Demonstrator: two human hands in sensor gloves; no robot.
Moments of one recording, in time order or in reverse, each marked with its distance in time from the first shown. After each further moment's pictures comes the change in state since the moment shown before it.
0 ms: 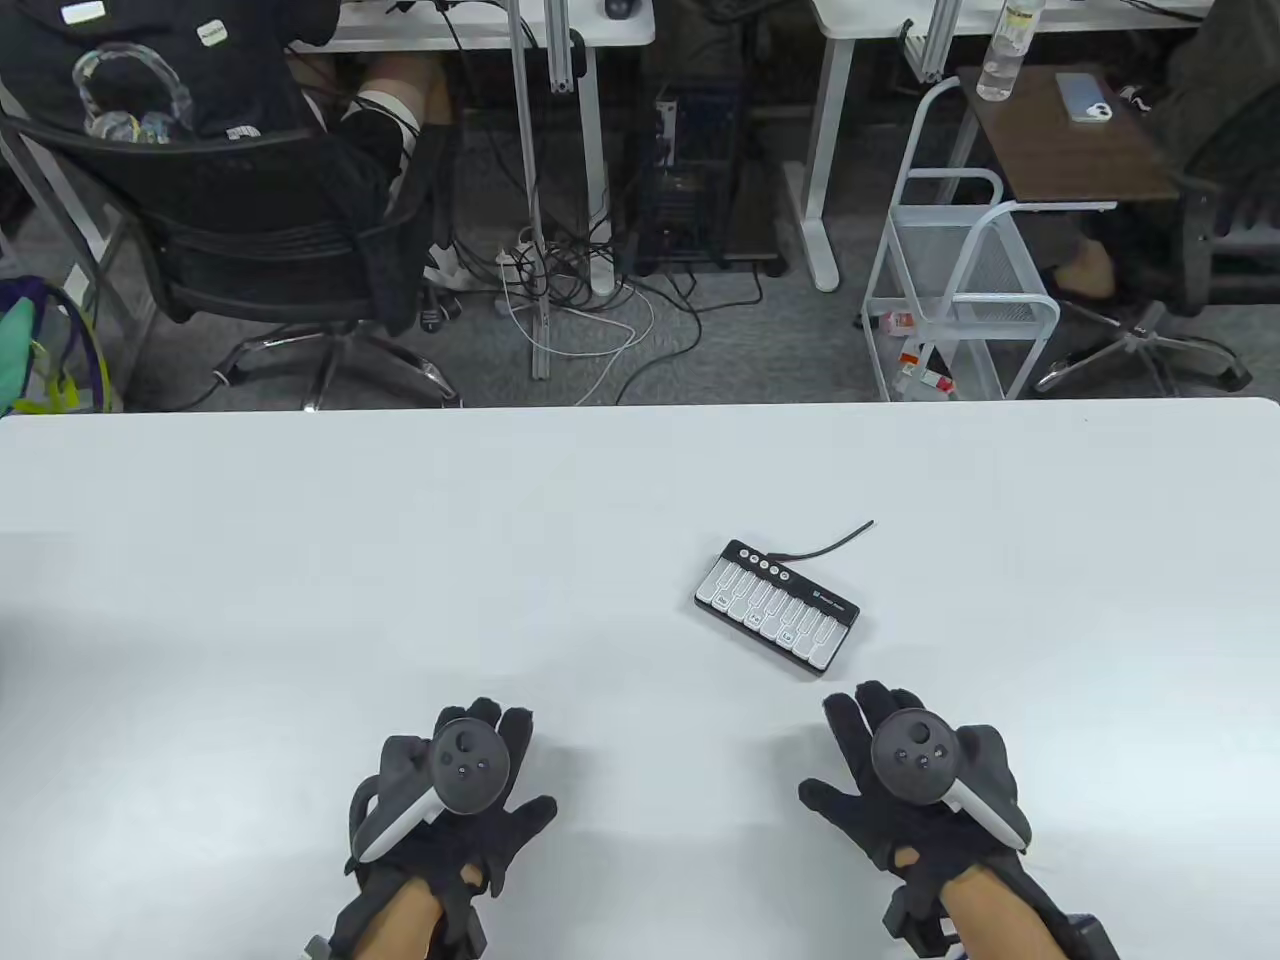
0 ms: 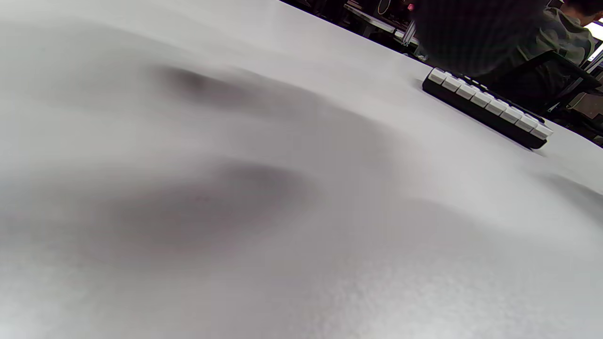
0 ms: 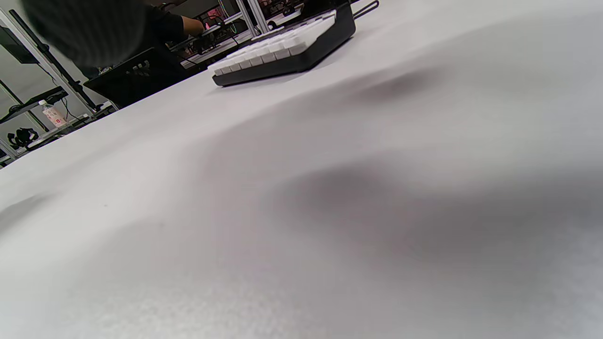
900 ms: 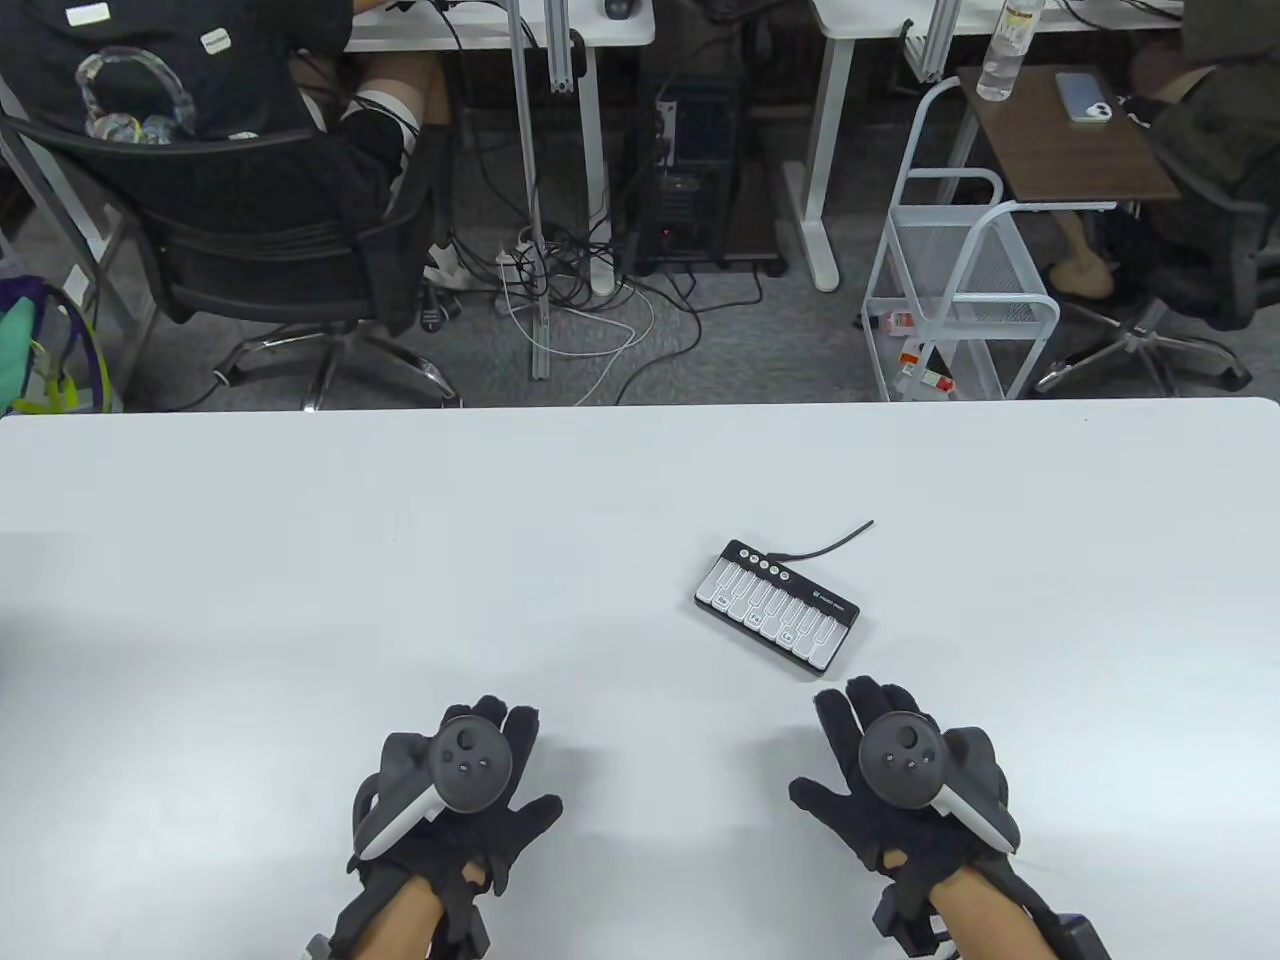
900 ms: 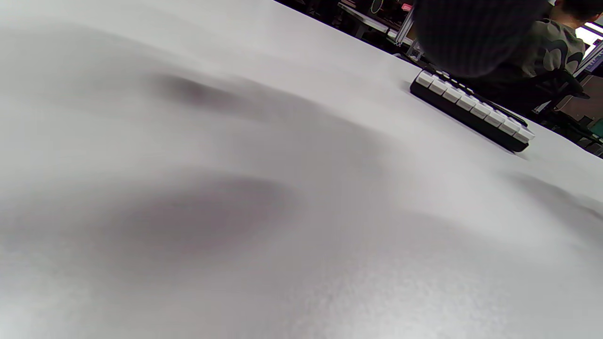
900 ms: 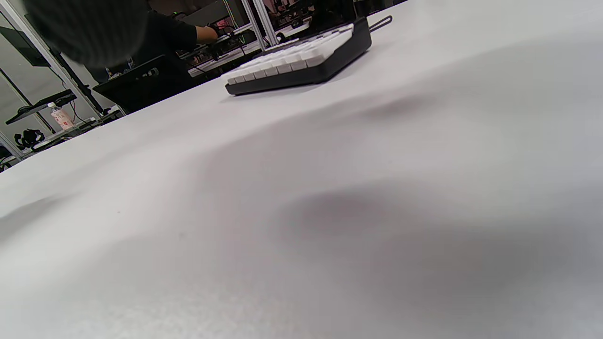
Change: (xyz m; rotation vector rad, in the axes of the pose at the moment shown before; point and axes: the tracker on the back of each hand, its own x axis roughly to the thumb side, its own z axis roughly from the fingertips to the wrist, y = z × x) left_hand 0.004 0.001 -0.002 -0.011 -0.023 0.017; right_hand 0.012 -0.001 0.000 -0.040 -0.018 0.031
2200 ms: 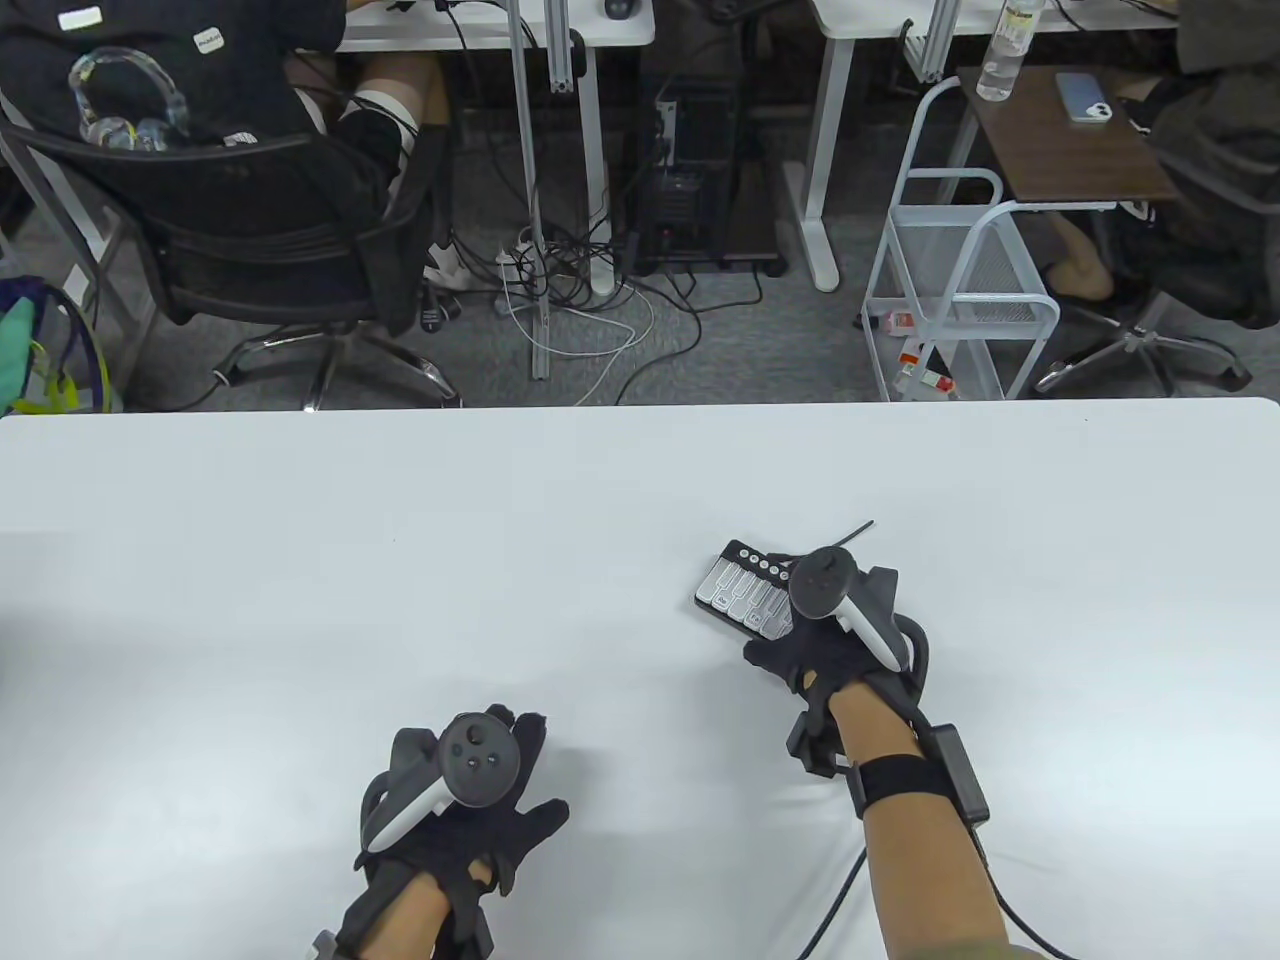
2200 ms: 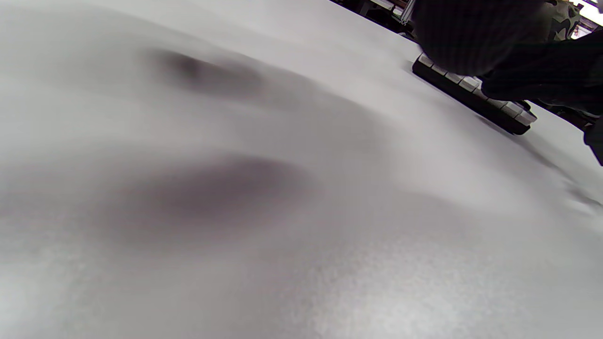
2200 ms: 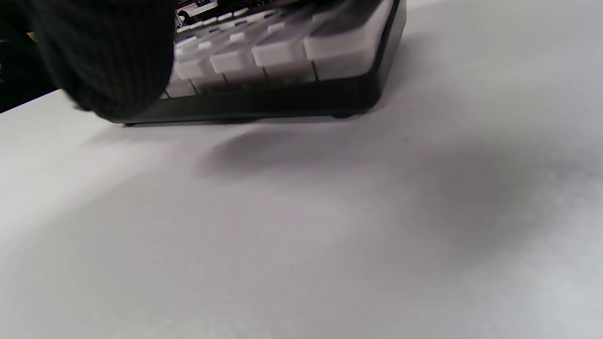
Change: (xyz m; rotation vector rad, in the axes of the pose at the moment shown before) left_hand 0.004 -0.003 -0.003 -0.065 0.006 0.008; right_hand 0.010 -0.008 -0.155 0.058 0.337 -0.017
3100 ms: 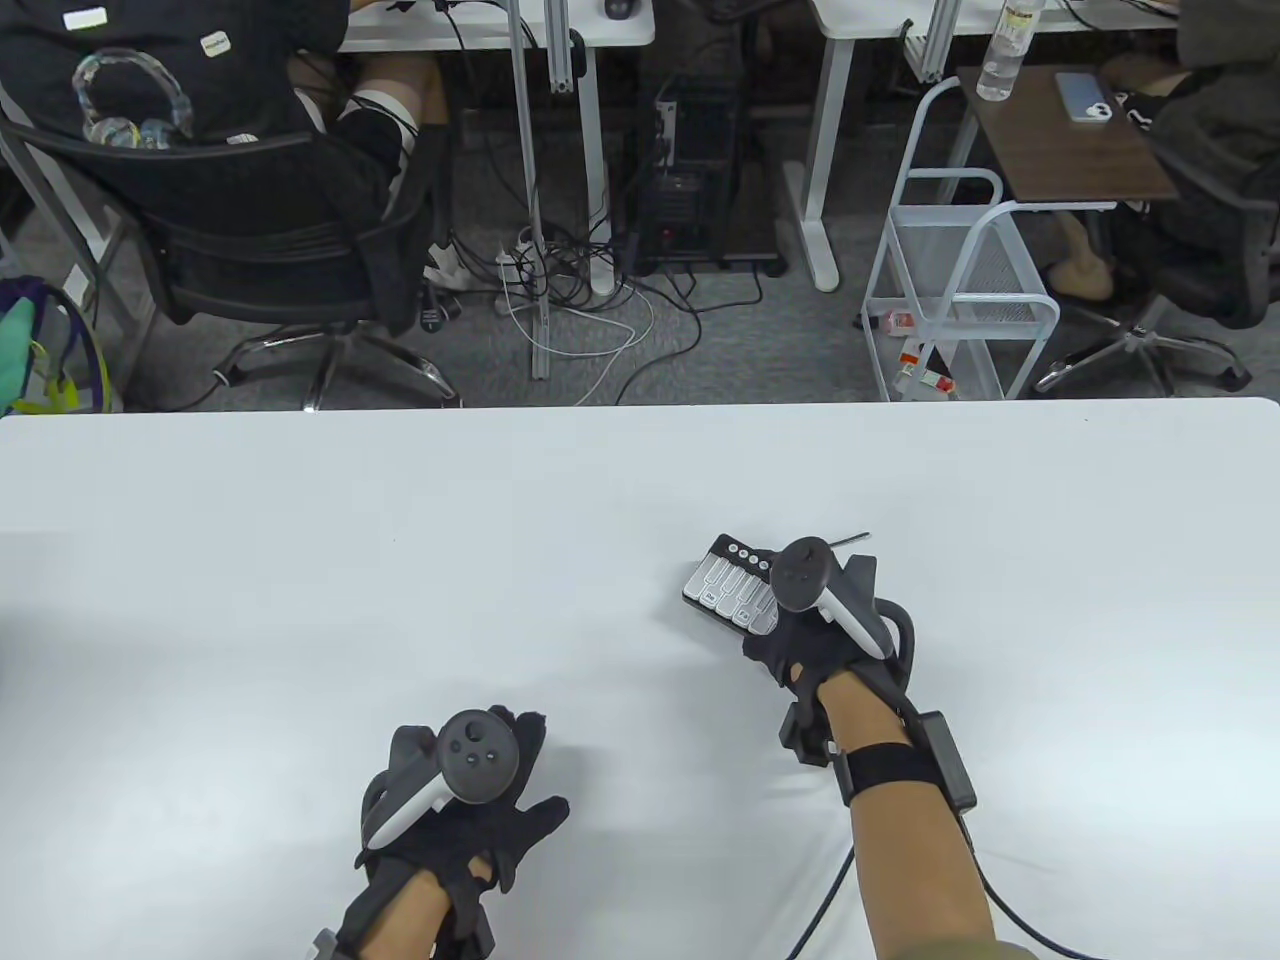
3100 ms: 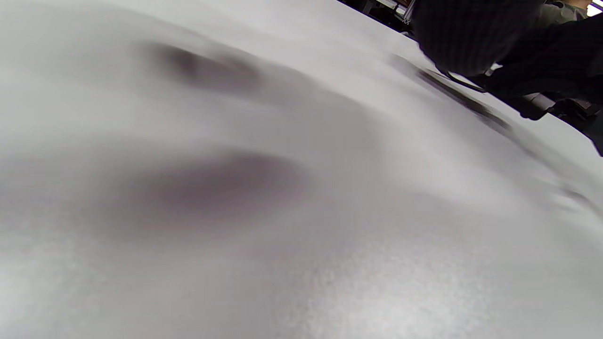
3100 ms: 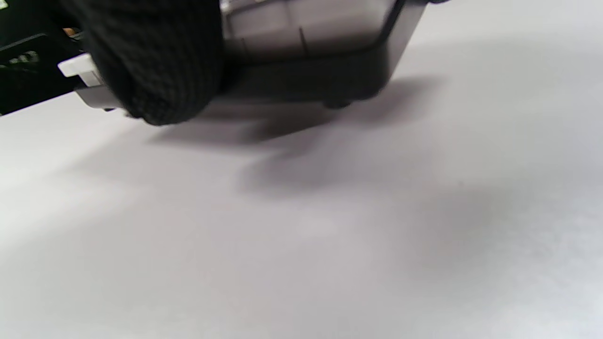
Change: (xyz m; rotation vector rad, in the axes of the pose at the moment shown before) left_hand 0.000 0.001 -0.001 -0.007 0.004 0.017; right_hand 0.025 -0.013 0.014 -0.042 -0.110 0.065
